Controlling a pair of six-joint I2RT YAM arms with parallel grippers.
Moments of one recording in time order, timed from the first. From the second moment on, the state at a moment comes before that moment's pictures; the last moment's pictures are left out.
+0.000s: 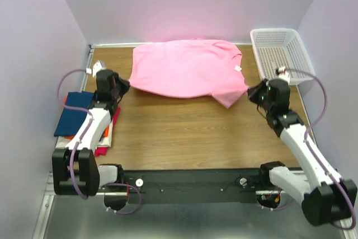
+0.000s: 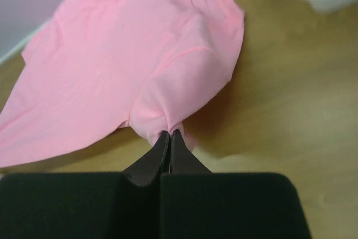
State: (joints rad) left arm -0.03 1.26 0.85 0.01 -0.03 -0.77; right arm 0.18 1.01 0.79 -0.17 0.13 0.56
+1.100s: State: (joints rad) left arm -0.04 1.16 0.58 -0.08 -0.07 -0.88; right arm 0.18 1.08 0.72 -0.34 0.02 0.70
